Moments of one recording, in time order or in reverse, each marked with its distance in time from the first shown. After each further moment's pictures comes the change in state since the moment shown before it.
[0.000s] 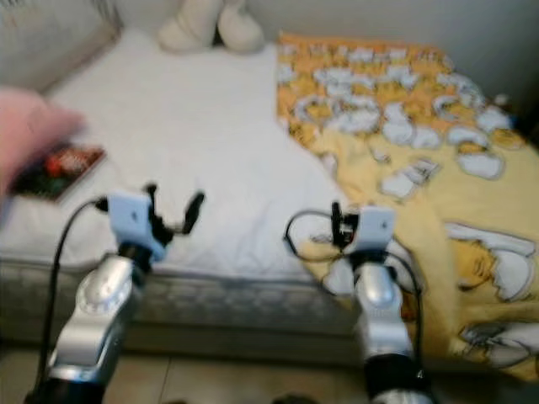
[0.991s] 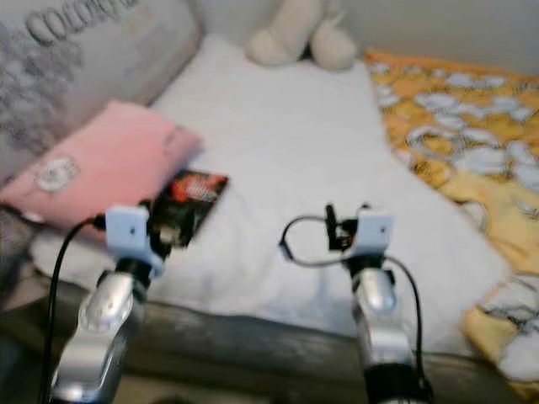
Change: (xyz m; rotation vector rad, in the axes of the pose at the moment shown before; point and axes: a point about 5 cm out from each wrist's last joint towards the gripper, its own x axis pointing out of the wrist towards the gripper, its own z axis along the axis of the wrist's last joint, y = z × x) left arm -0.010 -0.005 0.001 0.001 -0.022 0.054; right arm -0.004 0.001 0.006 0.029 -0.043 0.045
